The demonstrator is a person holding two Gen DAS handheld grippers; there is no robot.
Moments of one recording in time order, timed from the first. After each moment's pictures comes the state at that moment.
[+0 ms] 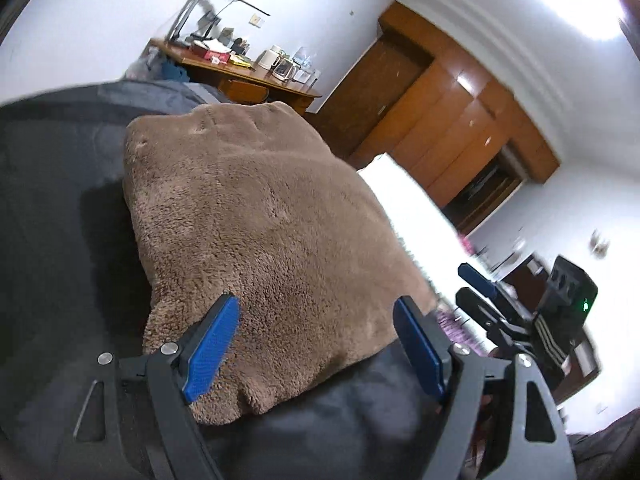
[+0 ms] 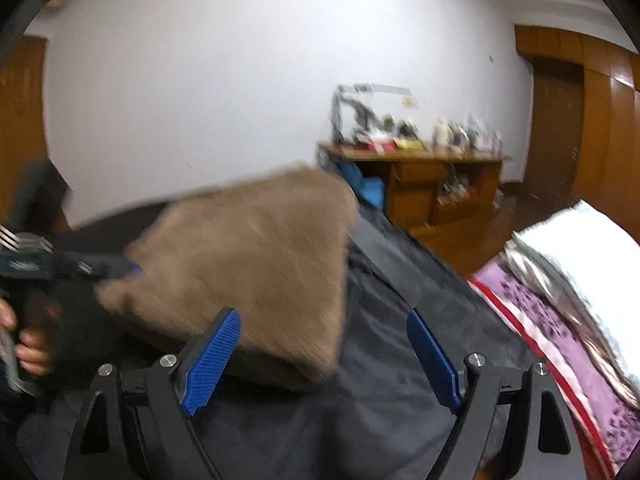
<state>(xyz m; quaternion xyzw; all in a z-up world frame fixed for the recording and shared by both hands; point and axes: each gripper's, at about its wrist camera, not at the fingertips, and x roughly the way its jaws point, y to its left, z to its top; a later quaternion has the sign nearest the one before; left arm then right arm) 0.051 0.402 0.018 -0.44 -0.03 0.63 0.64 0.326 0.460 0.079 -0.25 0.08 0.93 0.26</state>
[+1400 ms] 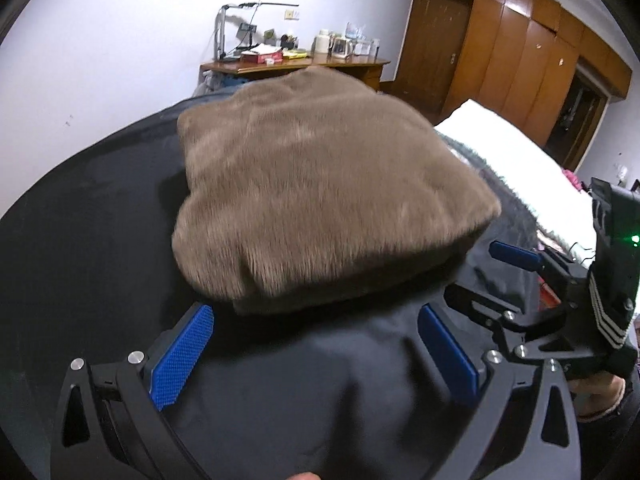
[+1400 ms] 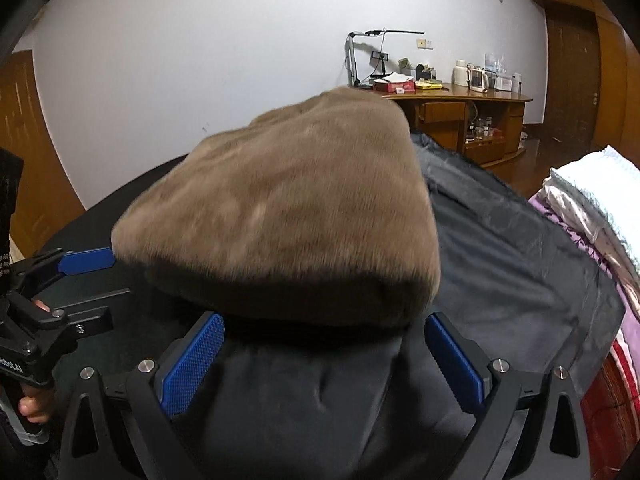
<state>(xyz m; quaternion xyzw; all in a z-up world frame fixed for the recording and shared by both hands) 0.151 0.388 0.010 -0.38 0.17 0.76 0.49 0.304 0.431 0.024 -0.34 0.16 0.90 0.22</state>
